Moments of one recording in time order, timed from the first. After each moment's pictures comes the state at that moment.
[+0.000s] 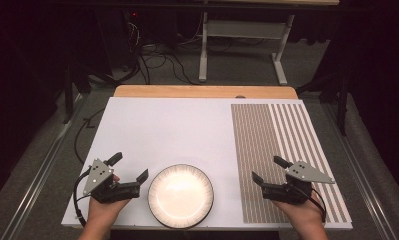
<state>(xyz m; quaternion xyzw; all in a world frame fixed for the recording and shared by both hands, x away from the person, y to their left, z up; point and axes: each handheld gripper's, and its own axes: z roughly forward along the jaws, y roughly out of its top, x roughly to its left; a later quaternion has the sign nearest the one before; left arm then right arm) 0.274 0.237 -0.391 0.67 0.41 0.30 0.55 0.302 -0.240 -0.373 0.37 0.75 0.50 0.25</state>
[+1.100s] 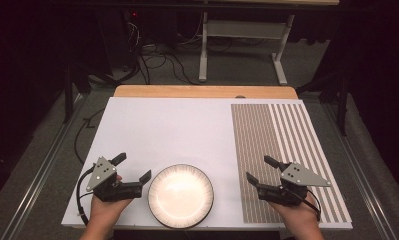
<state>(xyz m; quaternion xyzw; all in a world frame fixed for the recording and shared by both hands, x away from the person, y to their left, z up) 0.279 0.232 -0.389 0.68 0.40 0.27 0.55 0.296 -0.226 -0.367 0.31 0.75 0.52 0.26</state>
